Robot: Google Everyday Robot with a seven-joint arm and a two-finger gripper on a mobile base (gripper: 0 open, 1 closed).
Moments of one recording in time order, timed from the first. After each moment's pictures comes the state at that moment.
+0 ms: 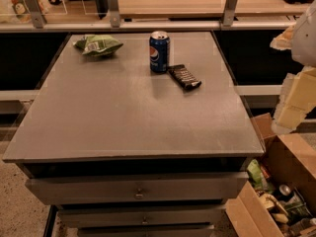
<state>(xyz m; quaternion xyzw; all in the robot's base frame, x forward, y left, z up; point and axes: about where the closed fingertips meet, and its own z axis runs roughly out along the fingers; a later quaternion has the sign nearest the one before) 0.438 -0.217 0.976 -0.60 0.78 -0.03 0.16</state>
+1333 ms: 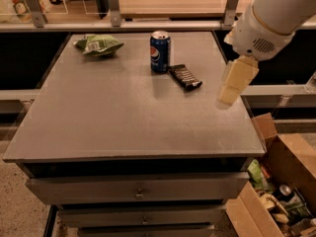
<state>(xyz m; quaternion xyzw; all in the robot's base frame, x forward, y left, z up) 0.521 -0.158 0.945 -0.60 0.77 0.00 0.20</state>
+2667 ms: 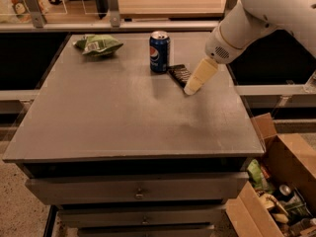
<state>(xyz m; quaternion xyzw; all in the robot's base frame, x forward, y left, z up) 0.641 -0.128 0.876 -0.52 0.81 0.05 0.27</state>
